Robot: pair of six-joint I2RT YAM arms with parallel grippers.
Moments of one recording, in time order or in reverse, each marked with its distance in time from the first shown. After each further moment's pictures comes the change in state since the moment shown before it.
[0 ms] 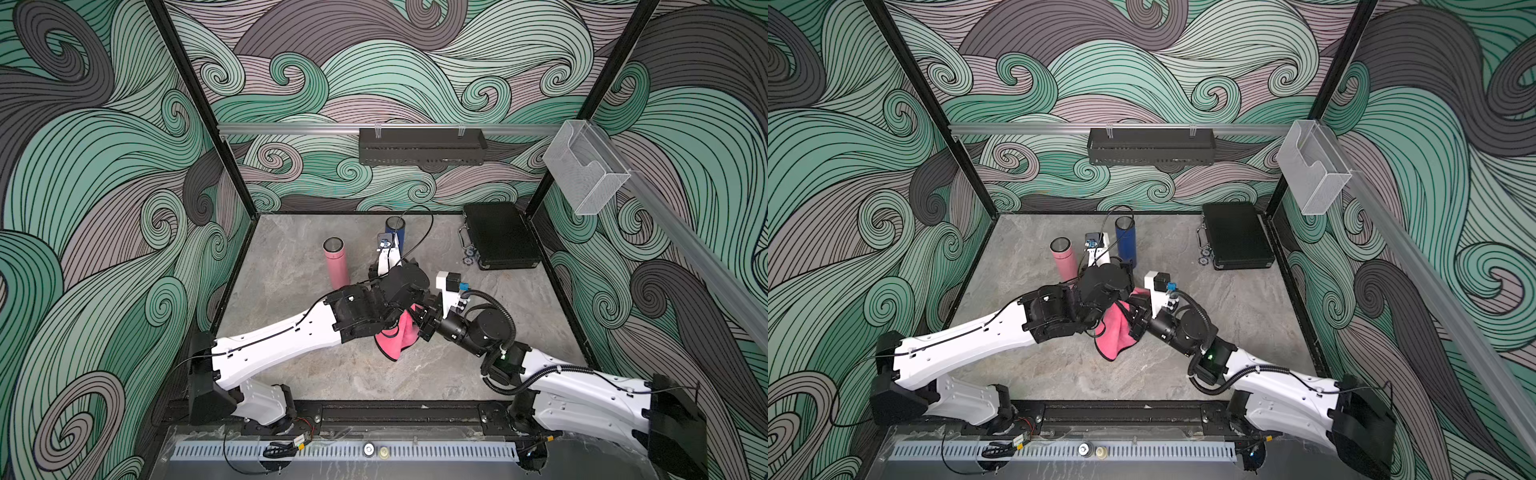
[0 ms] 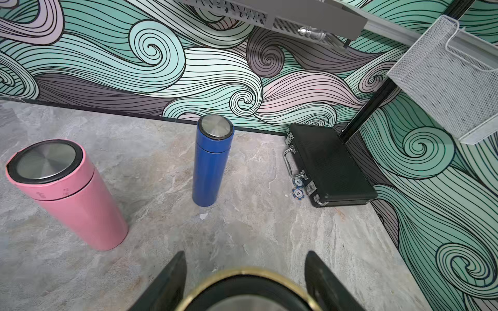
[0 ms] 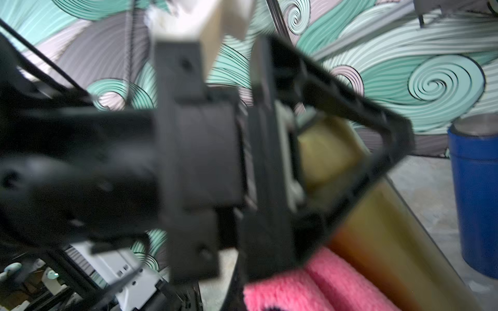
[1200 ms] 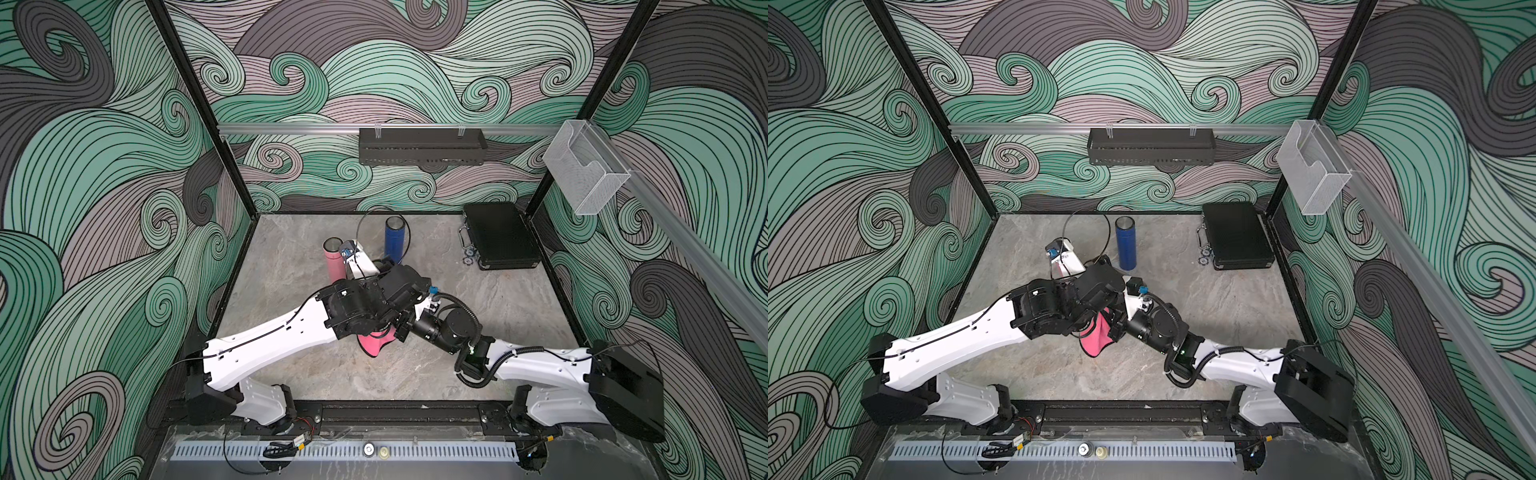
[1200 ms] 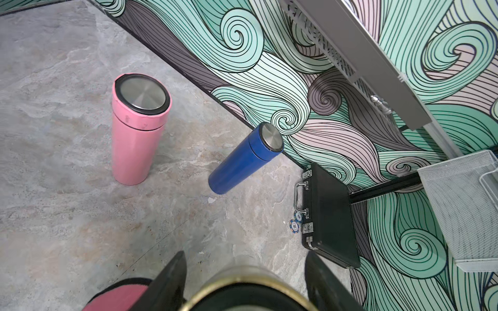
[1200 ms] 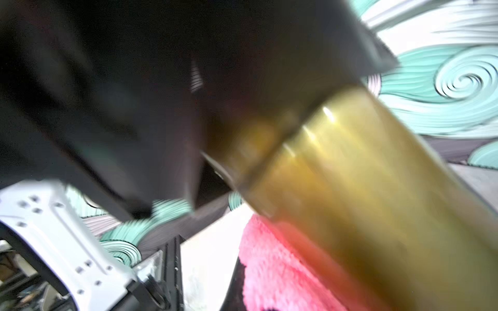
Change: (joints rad) left arm -0.005 -0.005 0.098 -0.396 -0.116 -0.690; right arm 0.061 0.336 -0.009 0.279 0.062 -0.081
